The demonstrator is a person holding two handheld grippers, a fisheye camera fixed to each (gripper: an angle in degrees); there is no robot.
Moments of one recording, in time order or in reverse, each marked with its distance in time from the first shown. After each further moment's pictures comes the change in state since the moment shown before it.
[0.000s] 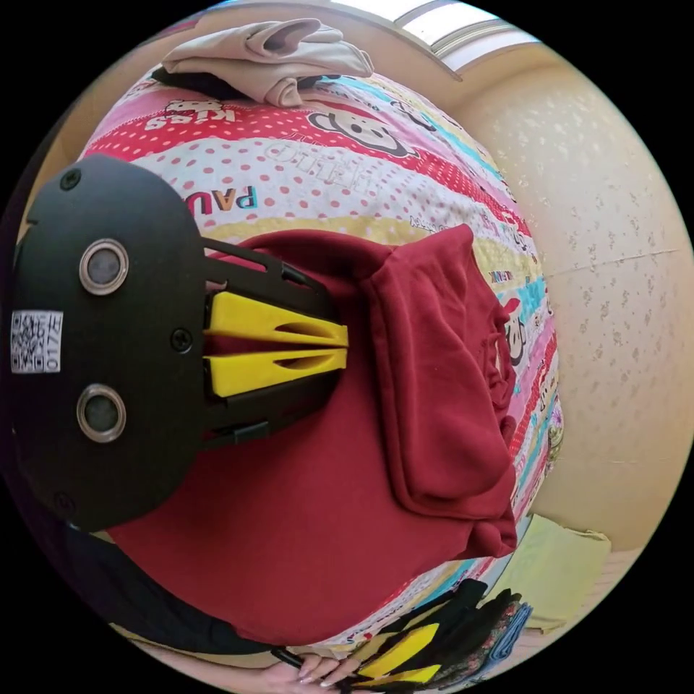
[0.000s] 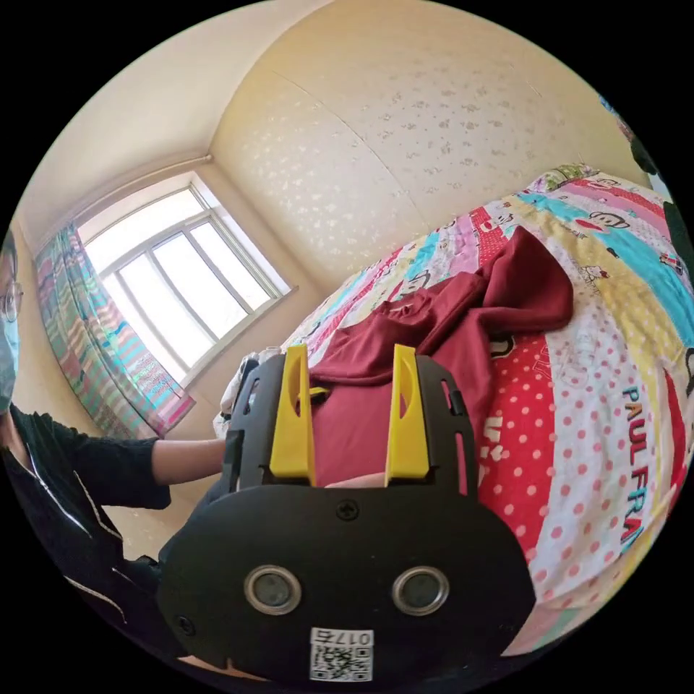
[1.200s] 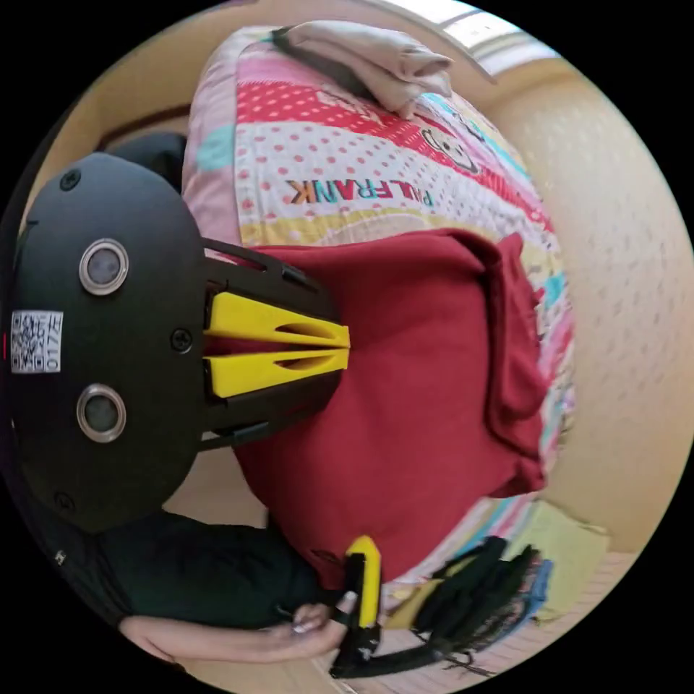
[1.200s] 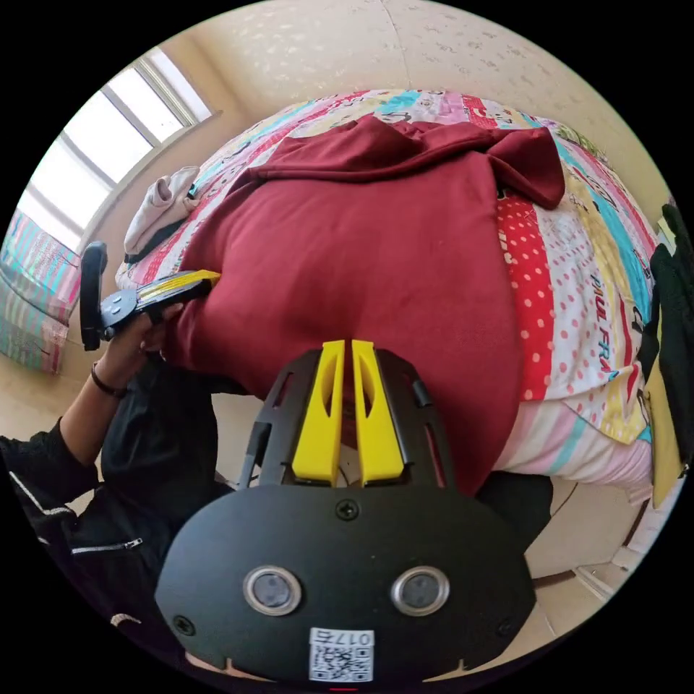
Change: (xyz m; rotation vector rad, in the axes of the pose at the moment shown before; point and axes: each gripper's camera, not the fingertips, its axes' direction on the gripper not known) left arm 0.029 0.204 -0.118 0.130 0.127 -0.204; right arm -0.153 0.119 0.011 -0.603 0.480 -0.185
